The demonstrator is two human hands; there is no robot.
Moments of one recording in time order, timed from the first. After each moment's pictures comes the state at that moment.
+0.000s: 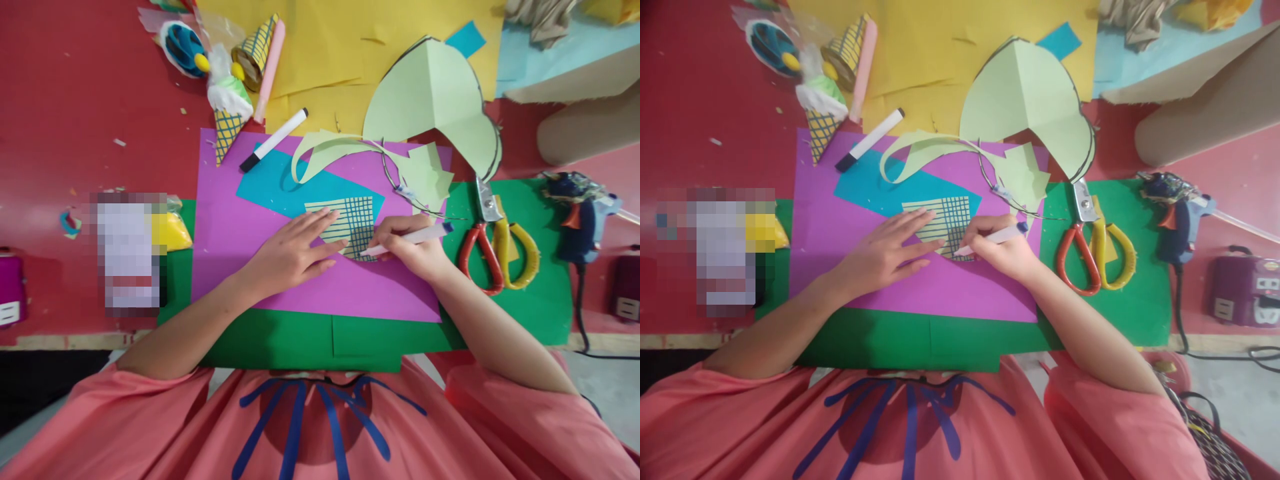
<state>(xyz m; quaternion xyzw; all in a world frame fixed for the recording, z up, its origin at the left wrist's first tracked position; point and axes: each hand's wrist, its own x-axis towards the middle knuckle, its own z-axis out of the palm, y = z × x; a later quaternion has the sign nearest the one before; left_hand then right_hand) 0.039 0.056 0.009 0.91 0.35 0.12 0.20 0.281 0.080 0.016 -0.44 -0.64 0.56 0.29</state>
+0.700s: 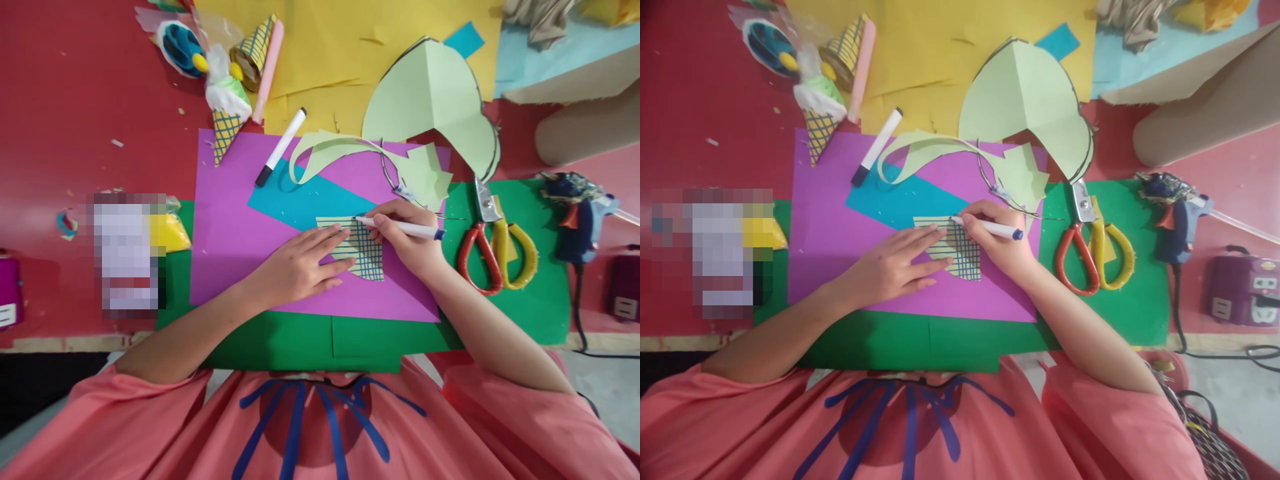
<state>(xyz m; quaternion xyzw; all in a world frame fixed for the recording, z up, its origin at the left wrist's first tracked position) 0.047 0.045 0.010 0.94 0.29 0.11 0.16 0.276 0.081 0.005 -0.50 -0.62 0.48 0.36</state>
